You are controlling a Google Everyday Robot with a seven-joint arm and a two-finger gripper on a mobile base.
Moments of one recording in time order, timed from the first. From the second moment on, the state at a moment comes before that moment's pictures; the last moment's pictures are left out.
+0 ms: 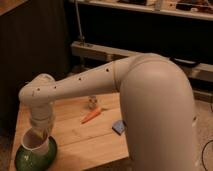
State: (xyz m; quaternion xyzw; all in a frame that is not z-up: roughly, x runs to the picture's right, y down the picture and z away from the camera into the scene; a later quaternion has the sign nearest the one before) arm -0.277 0.202 0.645 -0.44 0.01 0.26 0.86
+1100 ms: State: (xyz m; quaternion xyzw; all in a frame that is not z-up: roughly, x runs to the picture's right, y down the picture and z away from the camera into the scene) arm -0.298 0.216 0.699 -0.47 0.01 0.21 0.86
